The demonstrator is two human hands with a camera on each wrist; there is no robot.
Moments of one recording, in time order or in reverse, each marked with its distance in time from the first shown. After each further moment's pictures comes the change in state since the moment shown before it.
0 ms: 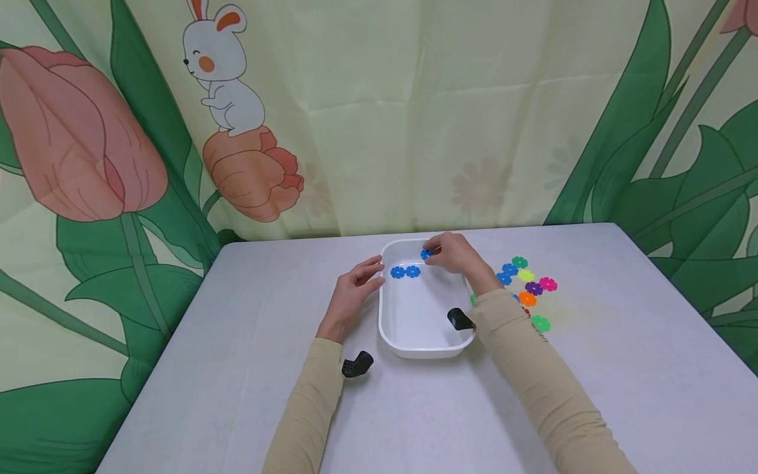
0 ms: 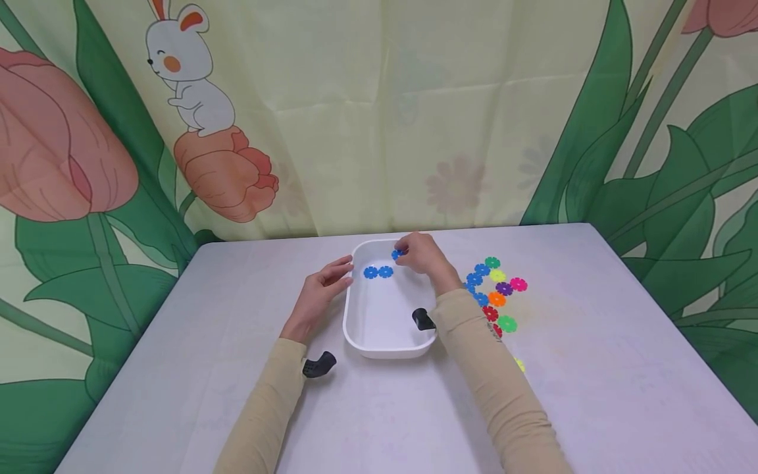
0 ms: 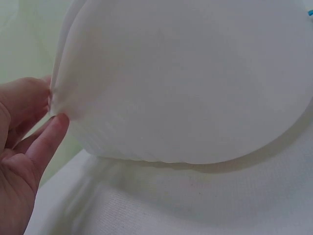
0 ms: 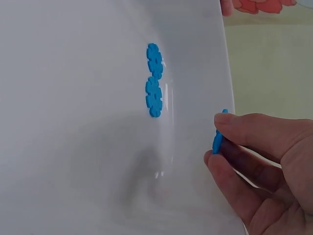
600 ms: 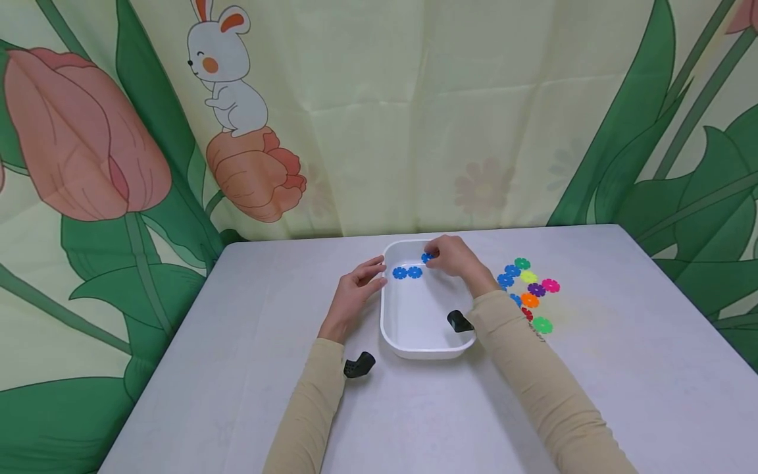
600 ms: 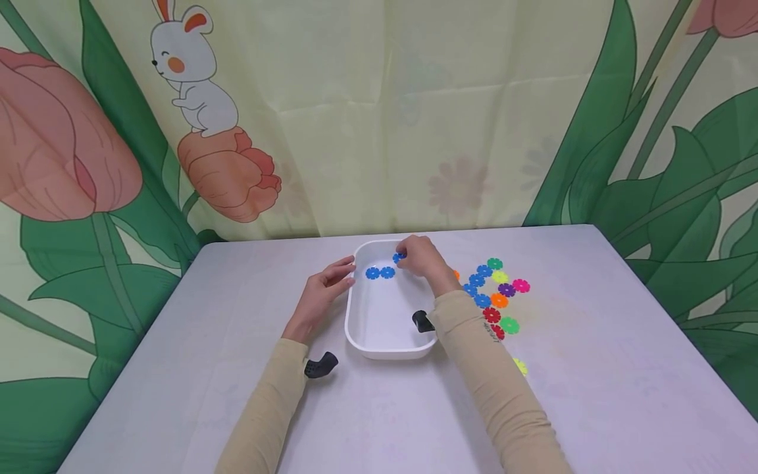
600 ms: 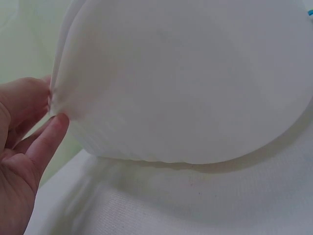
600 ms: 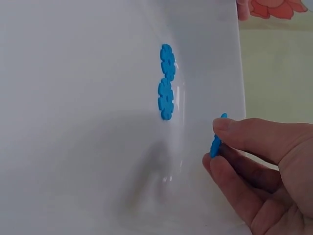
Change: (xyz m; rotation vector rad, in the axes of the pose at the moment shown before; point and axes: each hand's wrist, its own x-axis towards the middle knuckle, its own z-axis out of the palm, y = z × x) left_hand 0.001 -0.002 0.000 0.011 0.009 0.004; right_hand 0.004 0.000 0.007 -0.133 0.014 -0.069
